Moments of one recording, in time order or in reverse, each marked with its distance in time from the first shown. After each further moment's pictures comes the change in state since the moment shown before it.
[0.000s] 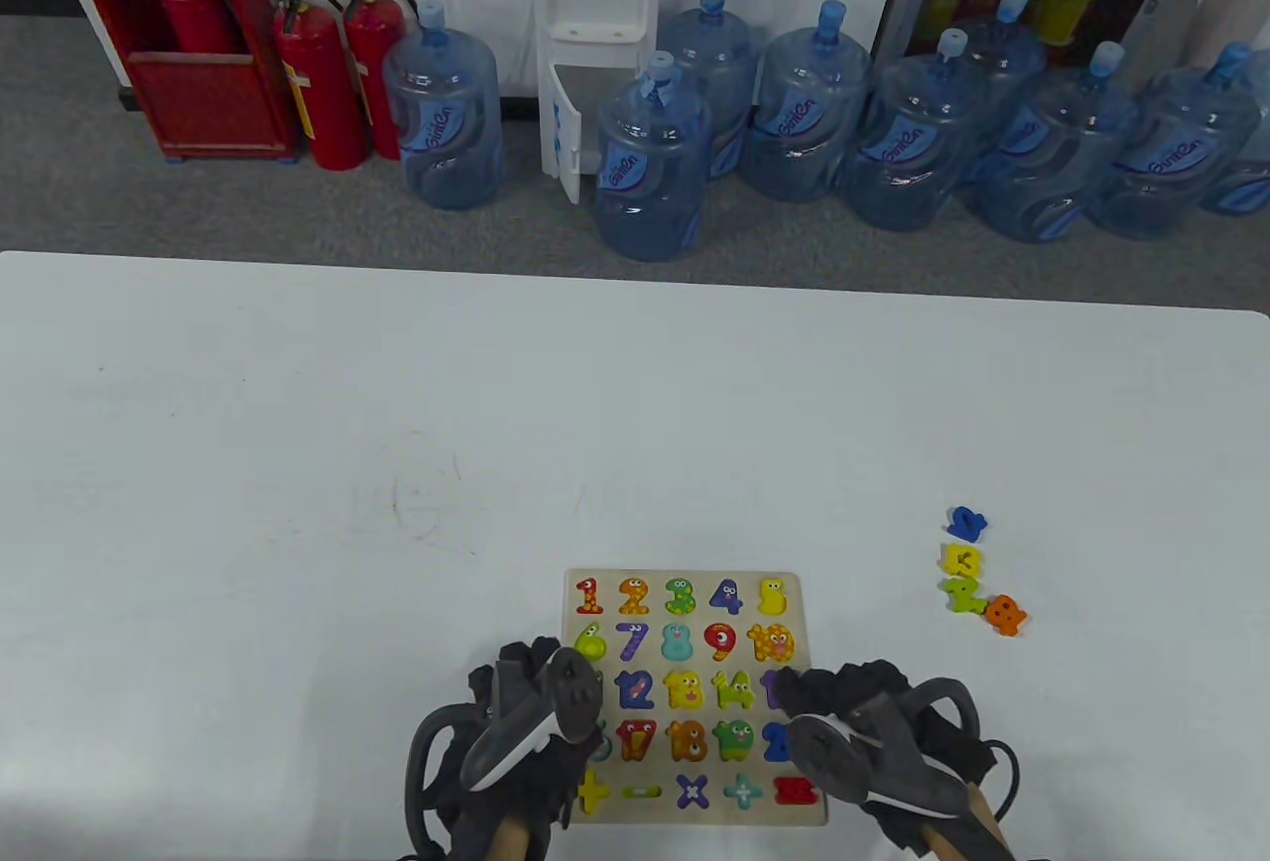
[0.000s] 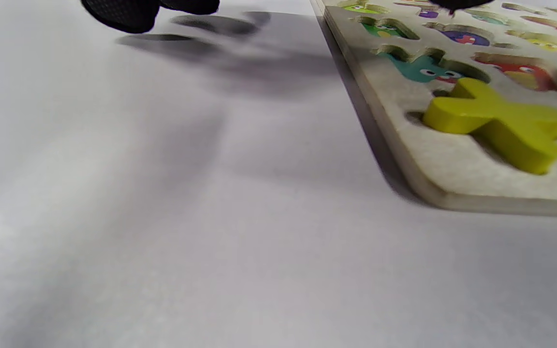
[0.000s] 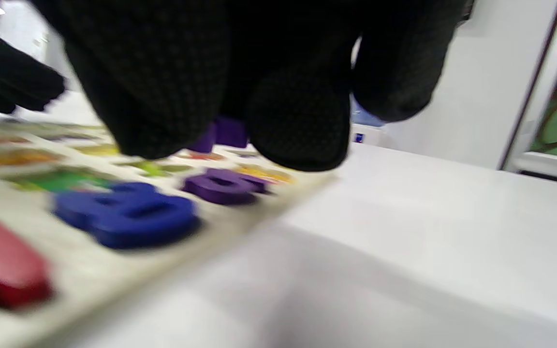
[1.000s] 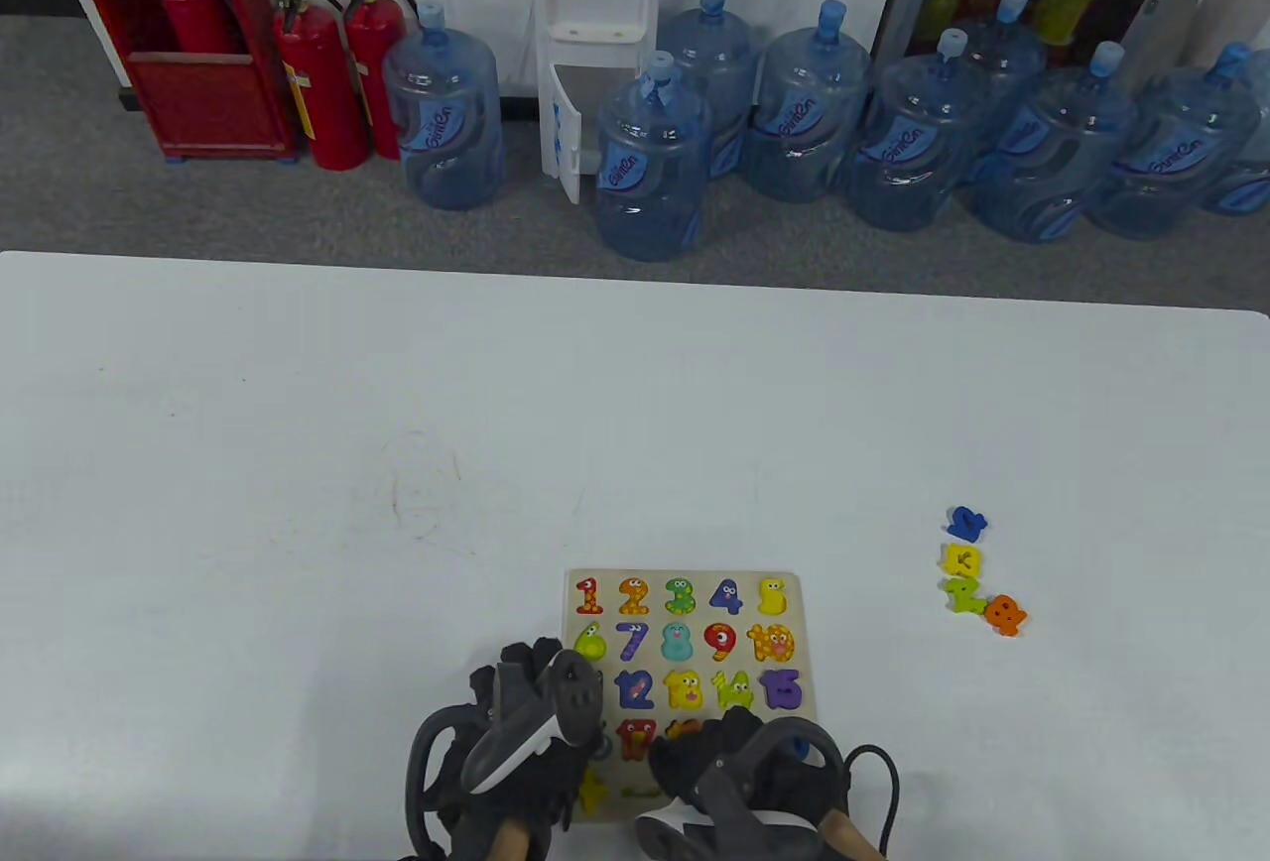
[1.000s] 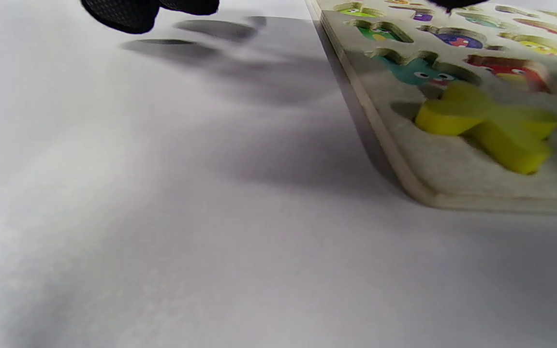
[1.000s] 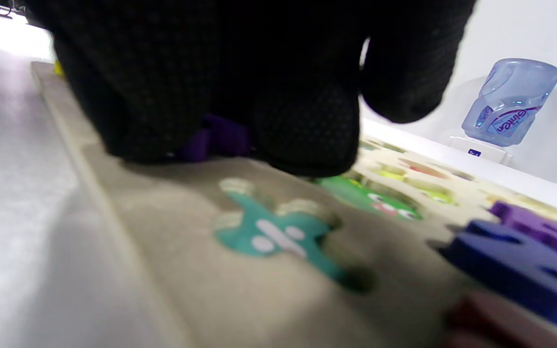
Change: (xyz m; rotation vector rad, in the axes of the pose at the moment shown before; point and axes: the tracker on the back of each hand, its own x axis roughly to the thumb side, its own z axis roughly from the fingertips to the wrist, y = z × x) left_hand 0.001 -0.001 0.001 0.005 -0.006 -0.005; right_hand 0.105 0.015 -0.016 0.037 -0.266 0.145
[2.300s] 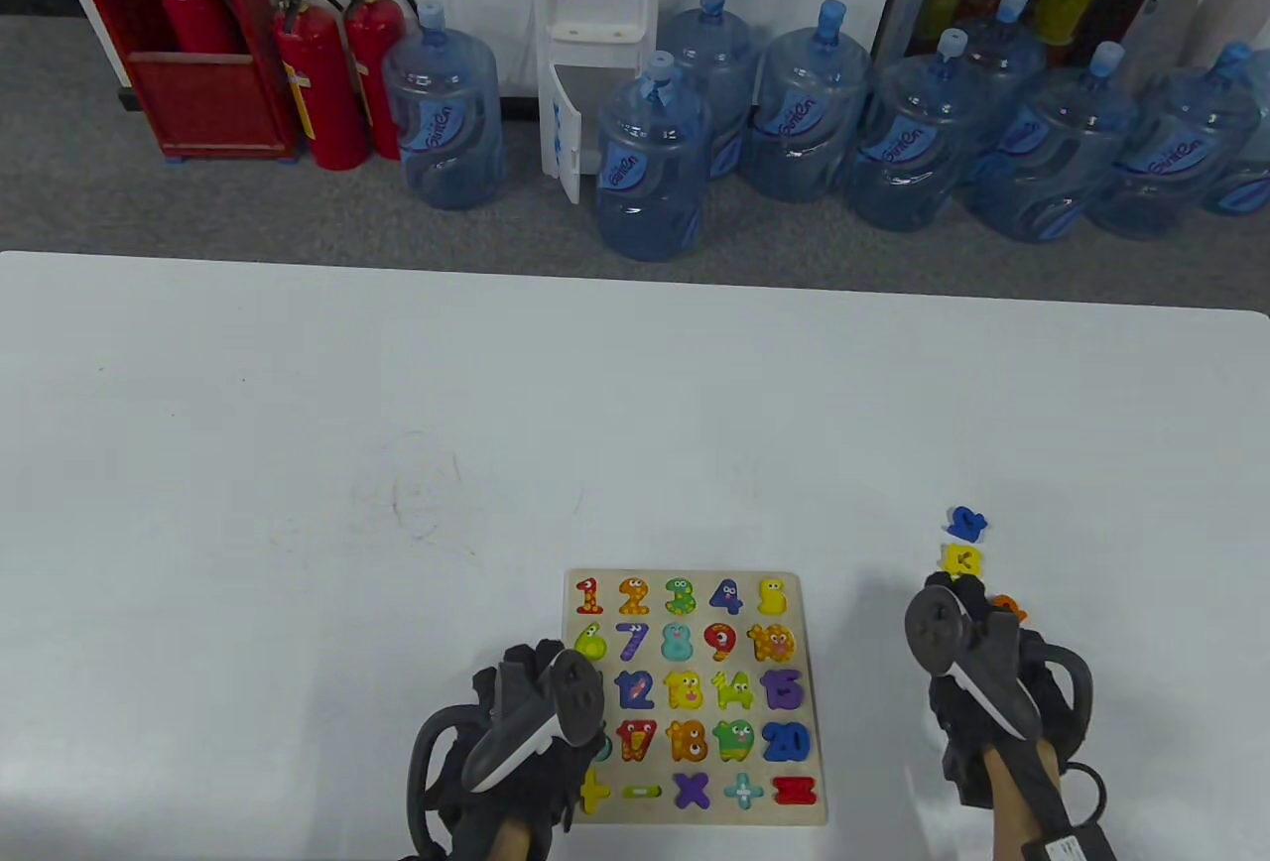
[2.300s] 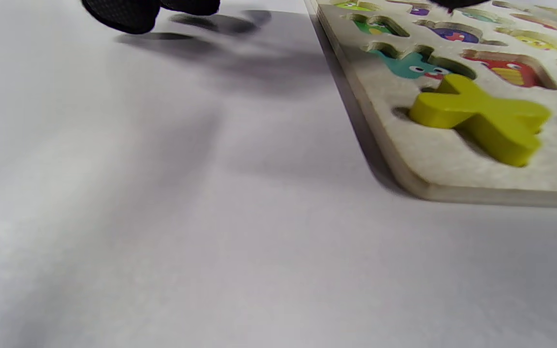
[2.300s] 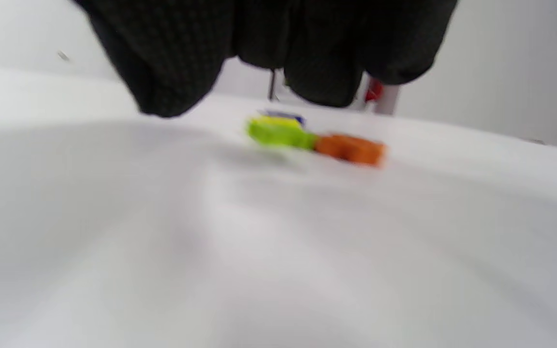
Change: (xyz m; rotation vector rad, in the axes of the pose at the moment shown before) left_hand 0.001 -0.001 -0.001 -0.016 -0.009 0.005; right_hand -0.225 0.057 0.082 0.230 1.003 -0.154
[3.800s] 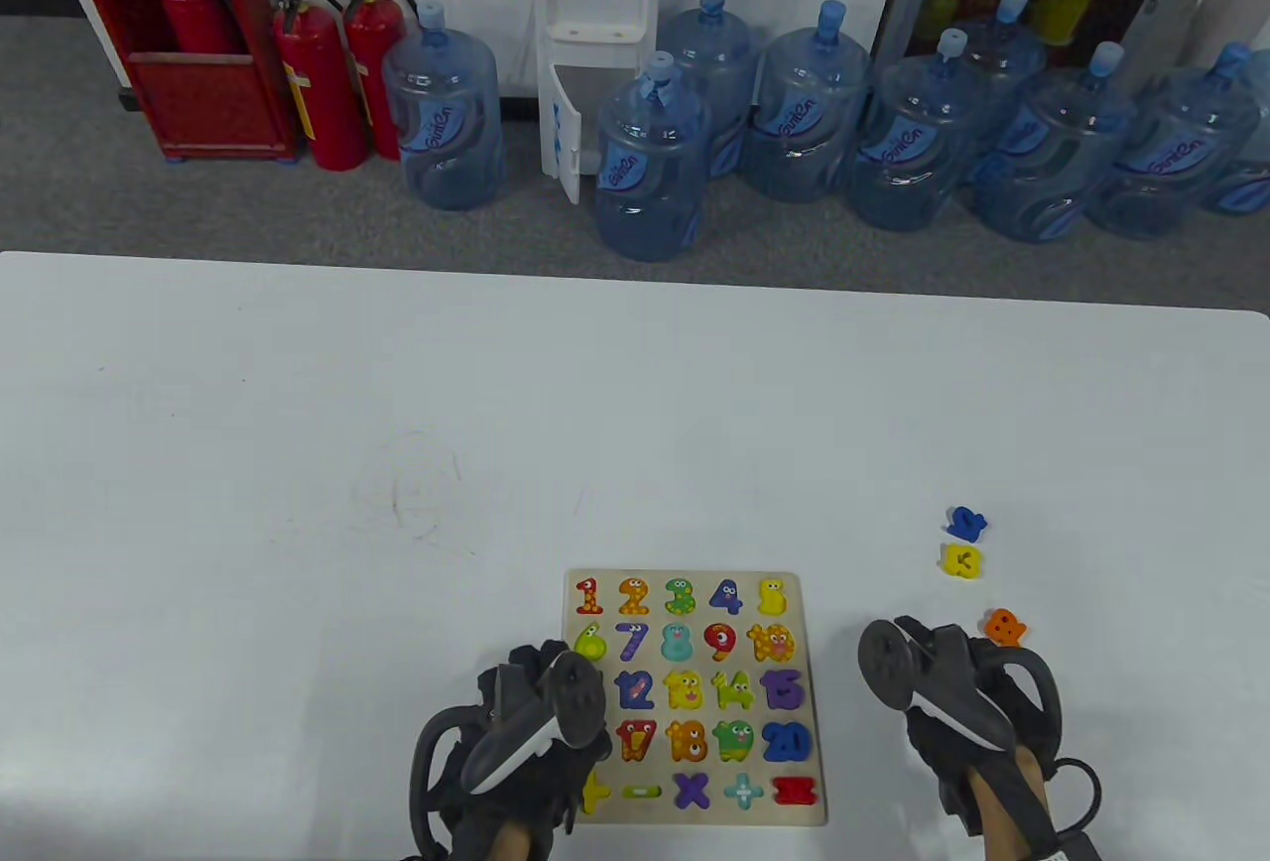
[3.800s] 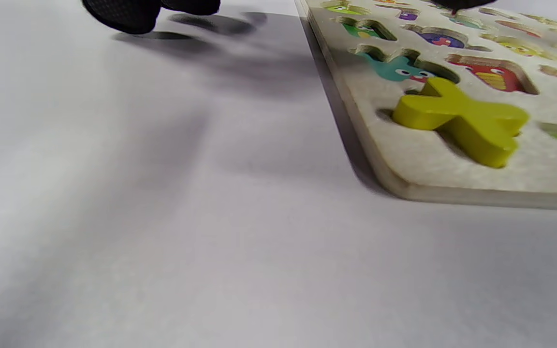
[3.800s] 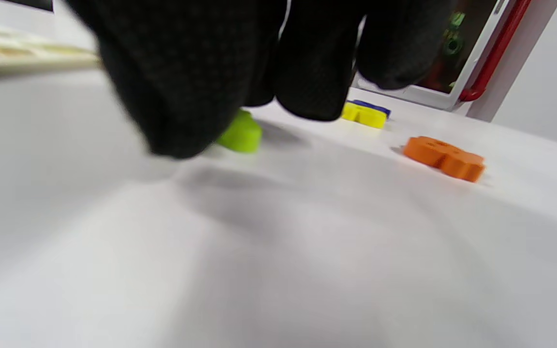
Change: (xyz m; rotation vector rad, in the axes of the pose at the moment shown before) left_hand 0.002 0.001 0.002 0.005 -0.023 0.014; right_hand 0.038 0.008 0.020 0.014 -0.285 0.137
